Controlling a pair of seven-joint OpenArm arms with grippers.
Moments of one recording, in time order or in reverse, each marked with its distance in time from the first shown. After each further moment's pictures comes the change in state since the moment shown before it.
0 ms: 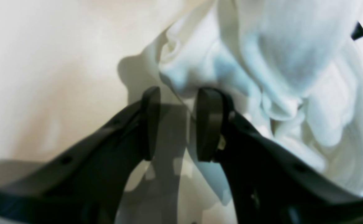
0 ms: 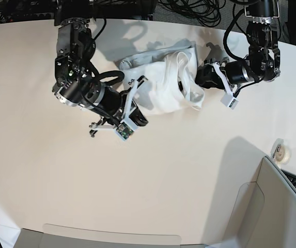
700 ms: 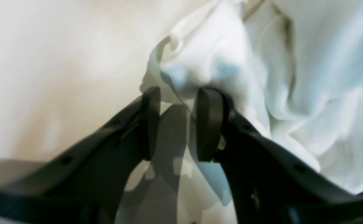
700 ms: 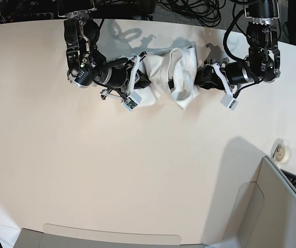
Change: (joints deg) left arm -0.5 0.0 0.0 -0.6 0.0 0.0 -0.1; right arm -5.8 -0.2 -0.7 -16.6 2.1 -0.2 2.0
